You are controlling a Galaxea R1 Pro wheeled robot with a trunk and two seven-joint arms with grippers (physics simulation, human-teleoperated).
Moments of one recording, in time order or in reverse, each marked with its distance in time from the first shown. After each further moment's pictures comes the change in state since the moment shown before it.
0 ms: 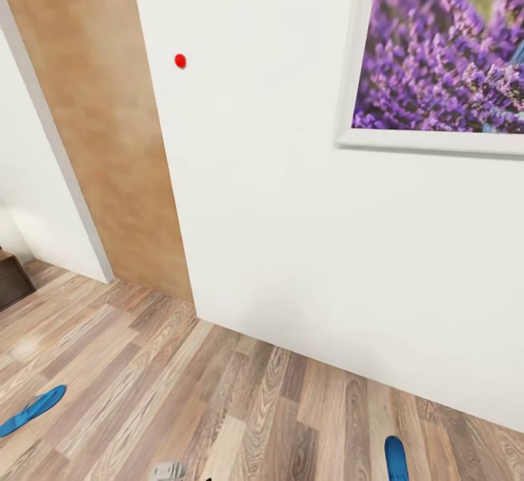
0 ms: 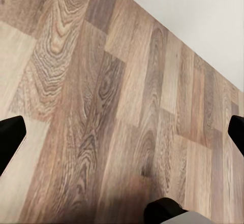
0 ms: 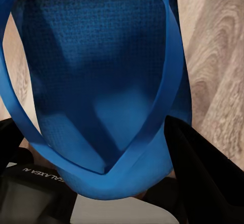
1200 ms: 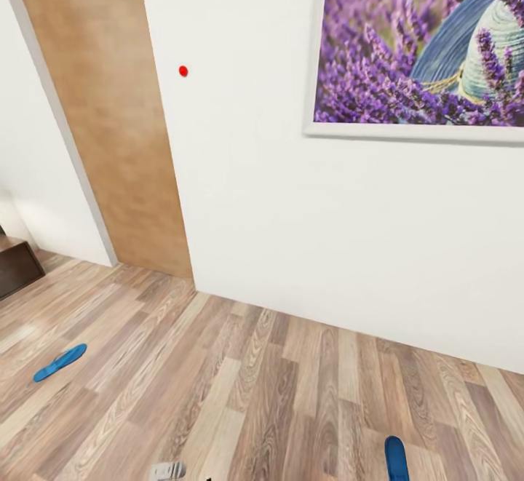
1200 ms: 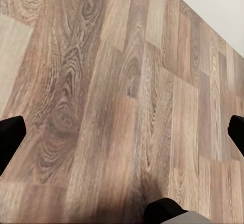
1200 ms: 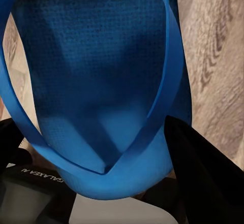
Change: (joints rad) left arm 0.000 0.000 0.000 0.000 0.000 0.000 0.000; right arm 0.000 0.000 0.000 0.000 0.000 0.000 -0.006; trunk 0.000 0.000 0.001
